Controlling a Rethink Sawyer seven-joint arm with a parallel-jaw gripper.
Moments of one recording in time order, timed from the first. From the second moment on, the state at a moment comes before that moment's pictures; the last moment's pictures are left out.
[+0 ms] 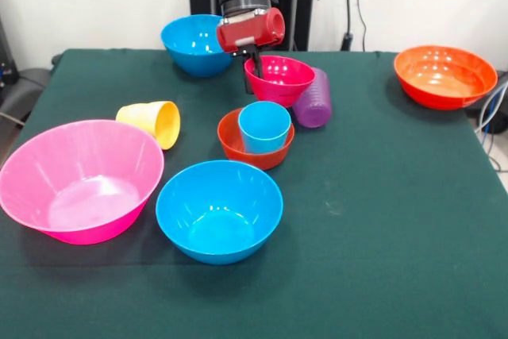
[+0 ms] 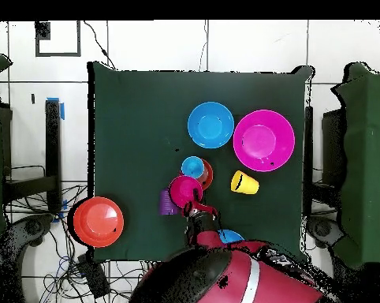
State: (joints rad) arm -0.41 -0.43 -0.11 2.07 -0.68 -0.82 2.54
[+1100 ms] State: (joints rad) arm -0.55 -0.58 0.02 2.15 -0.68 -0.57 2.54
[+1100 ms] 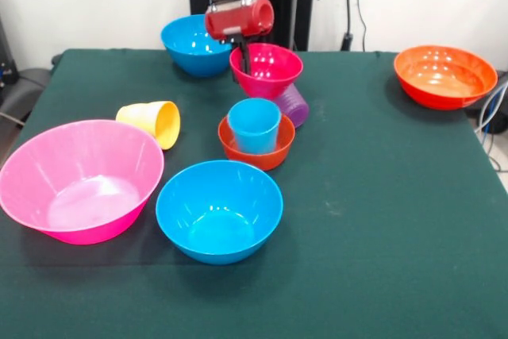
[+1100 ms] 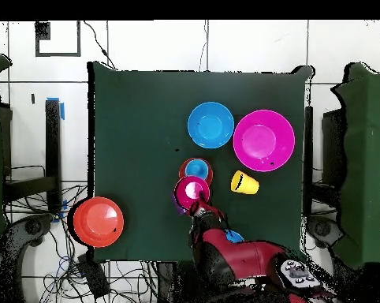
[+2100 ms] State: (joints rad) arm -0.27 -0.67 -0.14 2.48 -0.57 -0.71 2.54
